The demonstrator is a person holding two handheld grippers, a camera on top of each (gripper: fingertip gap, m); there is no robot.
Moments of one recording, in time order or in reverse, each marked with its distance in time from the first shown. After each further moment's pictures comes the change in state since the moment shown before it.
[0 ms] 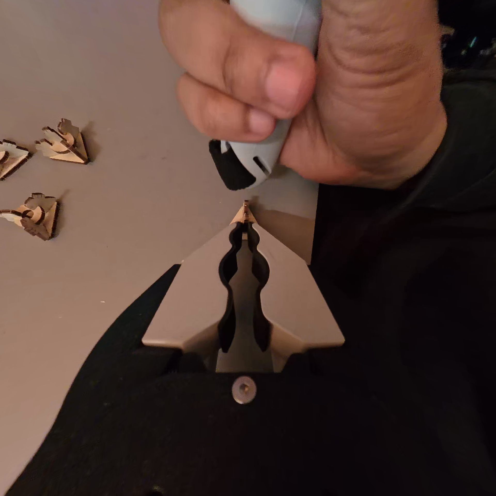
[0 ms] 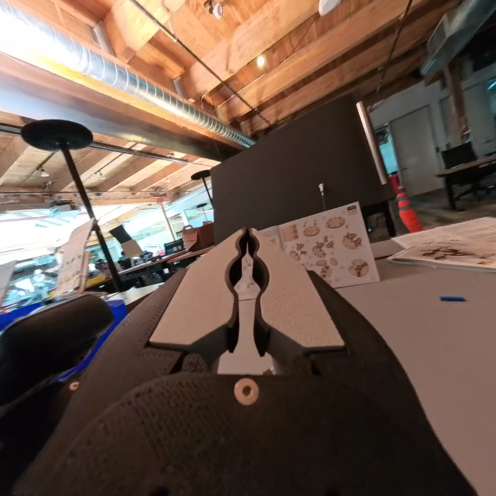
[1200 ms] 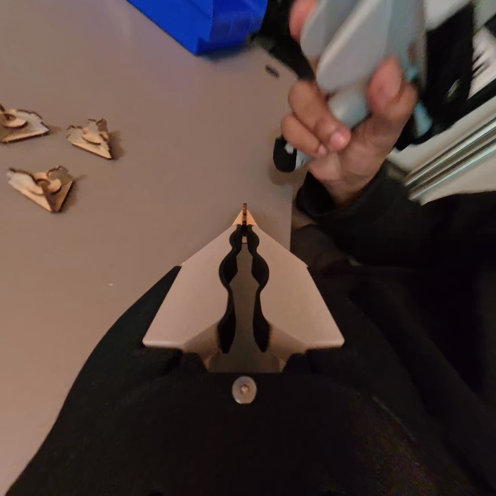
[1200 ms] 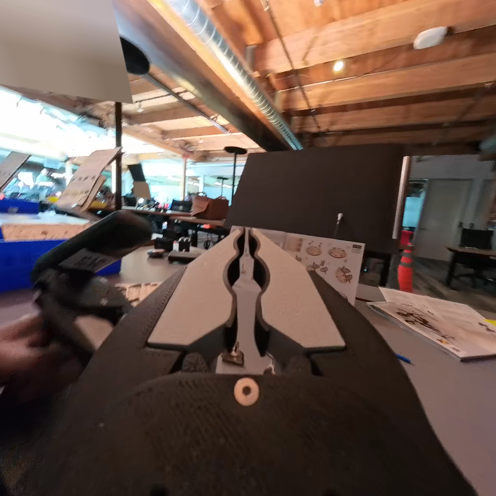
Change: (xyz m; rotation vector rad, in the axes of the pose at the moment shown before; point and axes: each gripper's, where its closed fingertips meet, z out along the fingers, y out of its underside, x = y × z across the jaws) left arm -0.016 -0.022 -0.036 0.280 0.254 -0.336; right arm -0.020 -0.012 -0.025 -0.065 -0.257 -0.355
